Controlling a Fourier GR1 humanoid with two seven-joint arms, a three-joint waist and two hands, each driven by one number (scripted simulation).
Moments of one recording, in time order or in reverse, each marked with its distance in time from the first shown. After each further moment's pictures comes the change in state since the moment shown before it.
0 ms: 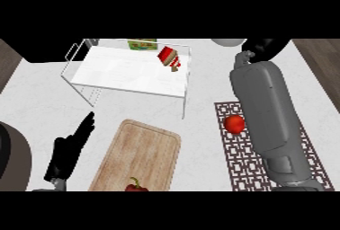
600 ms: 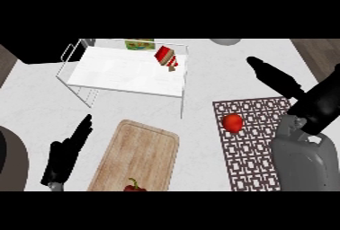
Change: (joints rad) left arm 0.028 0.003 0.008 -0.019 0.001 -0.004 -0.009; right arm 0.515 -0.033 0.194 -0.722 0.028 0.277 0.102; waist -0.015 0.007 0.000
